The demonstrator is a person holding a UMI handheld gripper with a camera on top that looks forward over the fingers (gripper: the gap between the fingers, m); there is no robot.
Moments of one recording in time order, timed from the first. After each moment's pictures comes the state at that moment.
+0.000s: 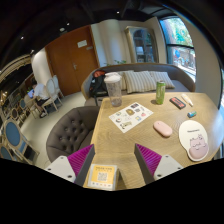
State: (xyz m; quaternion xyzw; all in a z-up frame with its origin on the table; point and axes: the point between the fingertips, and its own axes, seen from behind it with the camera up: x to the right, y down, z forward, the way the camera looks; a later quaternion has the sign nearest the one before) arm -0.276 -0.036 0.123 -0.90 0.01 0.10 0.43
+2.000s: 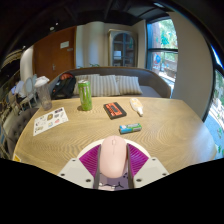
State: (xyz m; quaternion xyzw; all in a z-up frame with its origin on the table) arm 0.113 0.060 0.046 -0.89 0.02 -0.01 0.46
